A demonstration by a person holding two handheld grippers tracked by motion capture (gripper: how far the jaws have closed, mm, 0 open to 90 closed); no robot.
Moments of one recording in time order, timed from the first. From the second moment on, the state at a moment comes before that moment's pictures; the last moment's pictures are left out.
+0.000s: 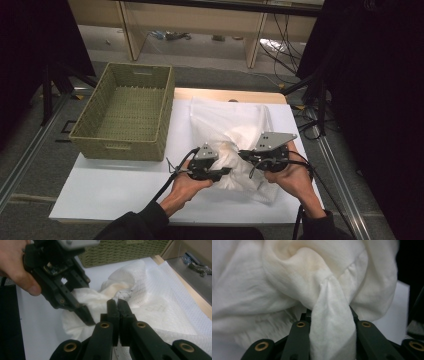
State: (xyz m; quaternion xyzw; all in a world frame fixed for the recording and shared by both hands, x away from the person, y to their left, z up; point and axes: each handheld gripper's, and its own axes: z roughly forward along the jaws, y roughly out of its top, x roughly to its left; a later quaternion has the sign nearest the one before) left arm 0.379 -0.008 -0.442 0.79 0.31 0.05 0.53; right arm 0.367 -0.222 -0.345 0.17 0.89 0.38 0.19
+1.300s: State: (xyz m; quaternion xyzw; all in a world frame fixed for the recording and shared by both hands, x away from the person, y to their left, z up) left arm 0.409 -0.031 -0.451 0.79 0.21 0.09 0.56; right arm 0.365 -0.226 -0.345 0.18 0.89 0.37 0.19
